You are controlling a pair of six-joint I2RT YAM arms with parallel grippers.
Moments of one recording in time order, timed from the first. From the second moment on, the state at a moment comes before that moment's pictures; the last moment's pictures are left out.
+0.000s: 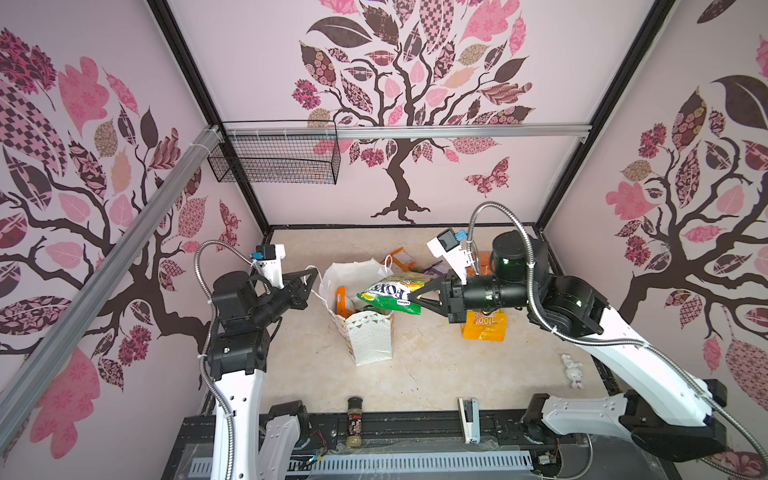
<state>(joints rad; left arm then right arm) 0.18 0.78 0.97 -0.48 0.71 -0.28 0.95 1.23 1.60 -0.68 -0.48 0.46</state>
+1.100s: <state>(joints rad) 0.18 0.78 0.97 -0.45 0.82 -0.30 1.32 1.92 2.46 -1.21 0.50 0.34</state>
